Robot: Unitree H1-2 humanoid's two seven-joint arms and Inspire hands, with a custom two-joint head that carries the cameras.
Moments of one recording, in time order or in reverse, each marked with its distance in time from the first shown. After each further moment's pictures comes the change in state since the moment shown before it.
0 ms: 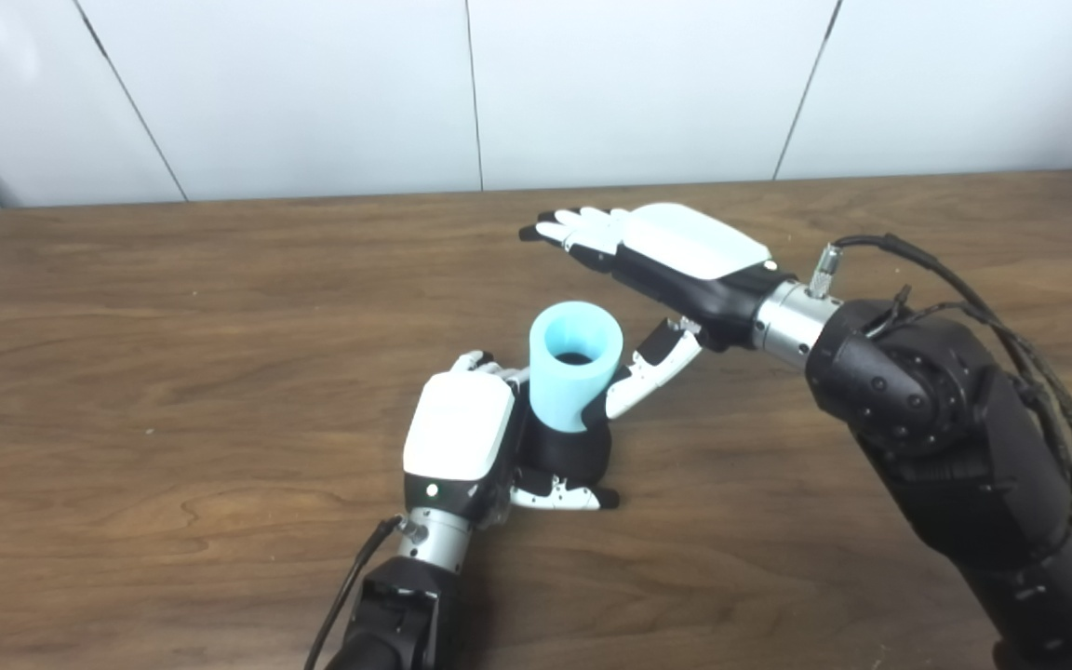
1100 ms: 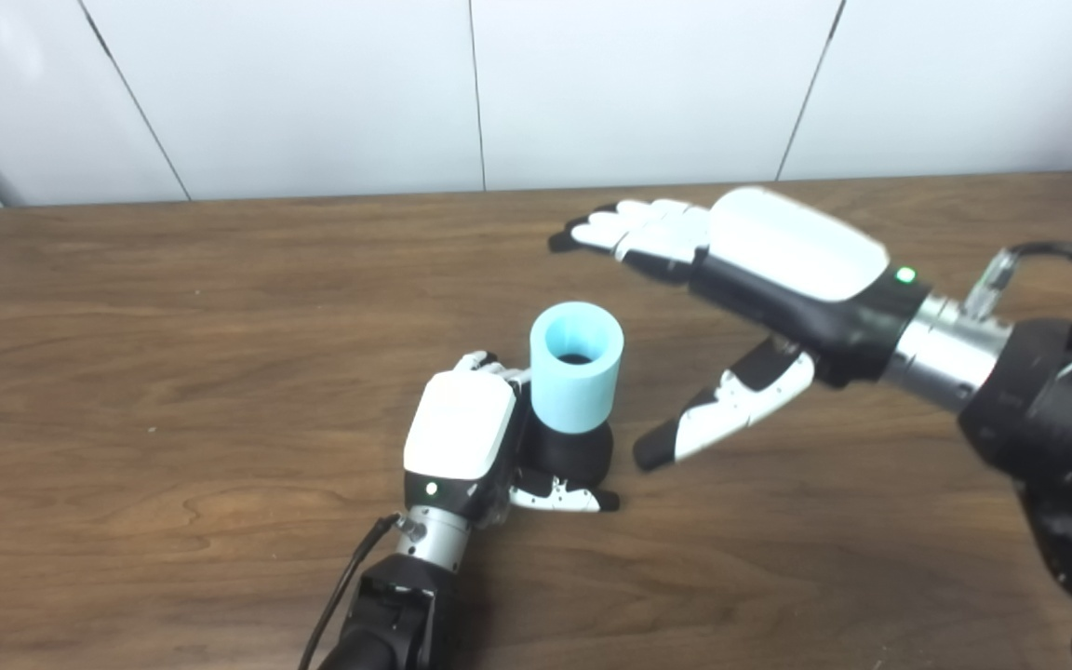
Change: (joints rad) left arm -0.004 0.012 0.003 0.000 -0.013 -0.019 -0.004; right arm 0.052 -0.116 -0.096 -0.368 0.158 0.073 0.112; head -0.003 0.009
